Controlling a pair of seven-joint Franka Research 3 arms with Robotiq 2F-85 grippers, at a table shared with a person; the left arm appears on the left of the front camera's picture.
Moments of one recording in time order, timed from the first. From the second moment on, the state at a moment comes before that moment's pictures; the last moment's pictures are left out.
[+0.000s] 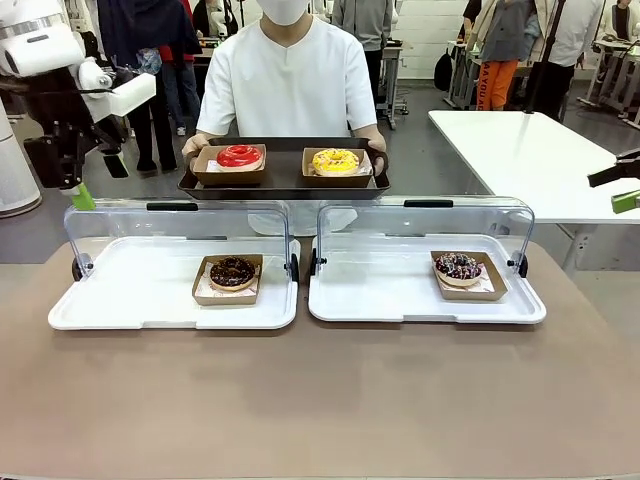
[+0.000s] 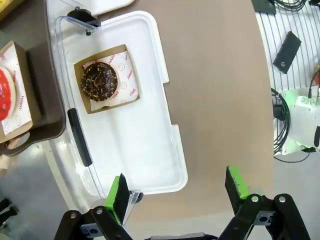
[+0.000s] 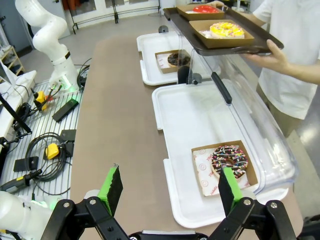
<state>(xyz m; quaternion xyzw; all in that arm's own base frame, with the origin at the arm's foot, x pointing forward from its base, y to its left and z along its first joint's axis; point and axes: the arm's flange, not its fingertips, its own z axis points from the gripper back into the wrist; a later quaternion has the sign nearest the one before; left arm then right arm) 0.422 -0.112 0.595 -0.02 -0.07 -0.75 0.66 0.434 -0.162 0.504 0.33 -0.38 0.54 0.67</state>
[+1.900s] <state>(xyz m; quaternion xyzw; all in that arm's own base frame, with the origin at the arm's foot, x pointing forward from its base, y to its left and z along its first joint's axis) 0.369 0.119 0.527 -0.29 -0.43 -0.56 0.64 0.434 -0.163 0.504 0.33 -0.38 0.54 0.67</state>
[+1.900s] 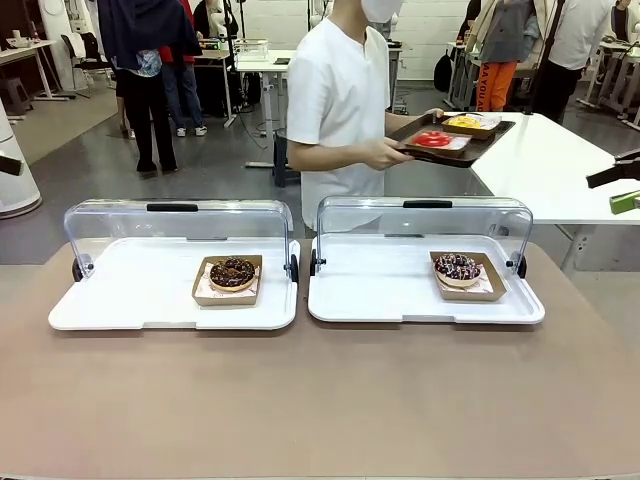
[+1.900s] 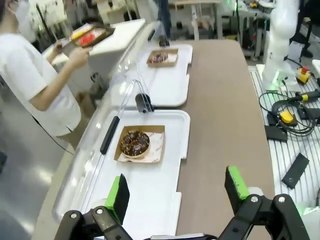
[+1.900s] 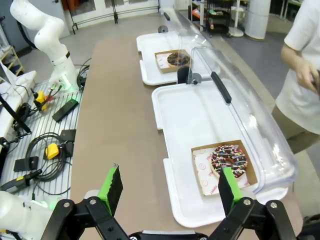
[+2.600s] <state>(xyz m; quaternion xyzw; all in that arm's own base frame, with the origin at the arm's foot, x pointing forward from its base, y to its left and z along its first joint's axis) 0.372 0.168 0.476 -0.28 -0.42 -0.50 0.70 0.434 -0.163 0.504 0.33 -0.38 0.54 0.67</state>
